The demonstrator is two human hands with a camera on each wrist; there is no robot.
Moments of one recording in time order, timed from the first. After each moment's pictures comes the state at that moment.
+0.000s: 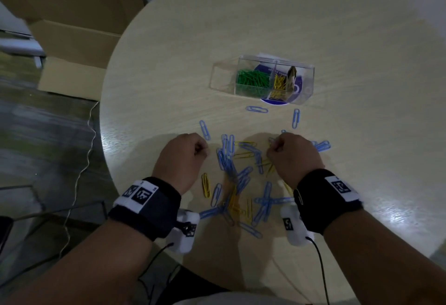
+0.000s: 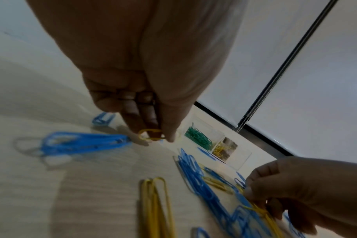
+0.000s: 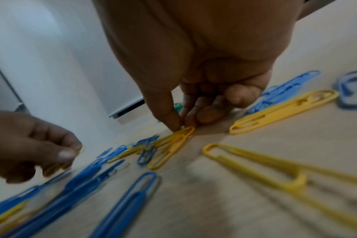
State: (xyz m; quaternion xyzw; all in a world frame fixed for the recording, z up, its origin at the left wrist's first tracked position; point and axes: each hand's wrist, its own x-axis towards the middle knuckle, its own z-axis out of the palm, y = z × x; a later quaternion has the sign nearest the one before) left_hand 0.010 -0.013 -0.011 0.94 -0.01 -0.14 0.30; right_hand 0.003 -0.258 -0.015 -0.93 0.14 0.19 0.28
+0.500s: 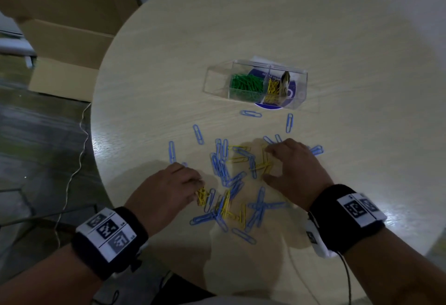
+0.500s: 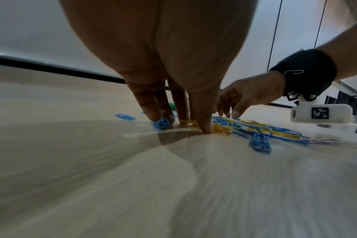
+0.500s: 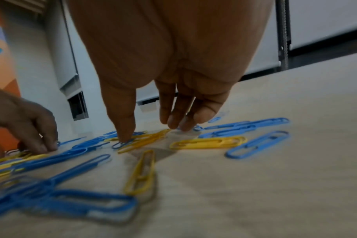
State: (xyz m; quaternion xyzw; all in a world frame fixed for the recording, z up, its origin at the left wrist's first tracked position) left_hand -0.034 0.028 -0.025 0.91 -0.37 -0.08 0.14; right_hand -0.017 -0.282 -0.010 -0.97 -0.07 0.16 0.20
